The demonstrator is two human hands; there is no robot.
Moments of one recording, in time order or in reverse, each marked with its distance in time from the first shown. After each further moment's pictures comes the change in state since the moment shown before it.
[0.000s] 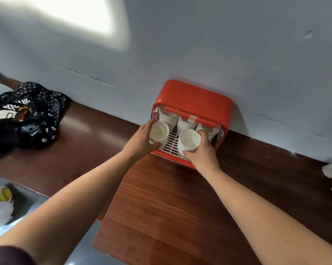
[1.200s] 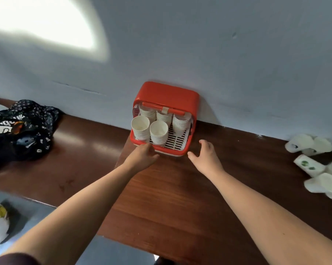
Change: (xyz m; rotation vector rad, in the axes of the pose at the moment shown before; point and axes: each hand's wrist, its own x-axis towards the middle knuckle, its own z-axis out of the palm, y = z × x) left_hand -0.091 0.081 0.036 0.100 -0.175 -0.130; right_hand -0.089 0.045 -0.076 -0.158 -0.029 0.131
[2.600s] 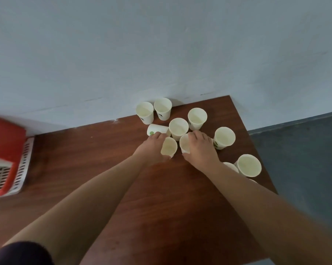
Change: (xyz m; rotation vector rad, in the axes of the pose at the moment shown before) left_hand 0.075 0.491 0.428 0.438 -0.356 0.524; right_hand -0.040 0.527 -0.270 -0.359 0.163 0.091
